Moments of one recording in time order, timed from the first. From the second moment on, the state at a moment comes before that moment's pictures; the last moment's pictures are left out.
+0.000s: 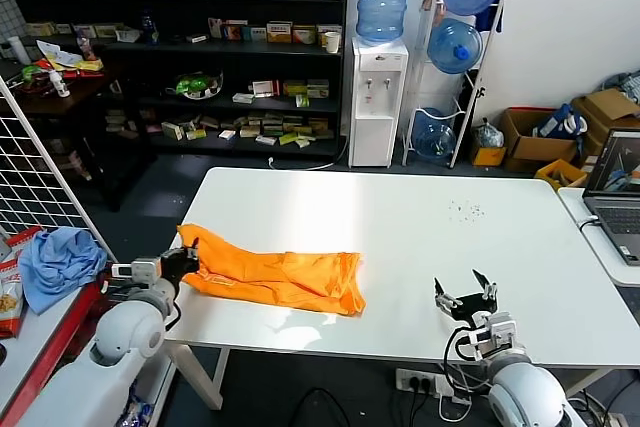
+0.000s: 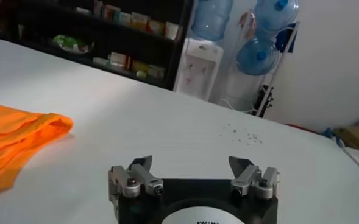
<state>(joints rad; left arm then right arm) 1.05 -0.94 -0.27 -1.76 -0.70 0.39 -0.30 -1.33 0.98 0.36 1.85 0.34 -0.29 0.22</state>
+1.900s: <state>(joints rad) 1.02 -1.17 0.00 -1.74 -0.67 0.30 -0.24 -1.31 1.02 0.32 1.76 0.27 -0.26 0.20</state>
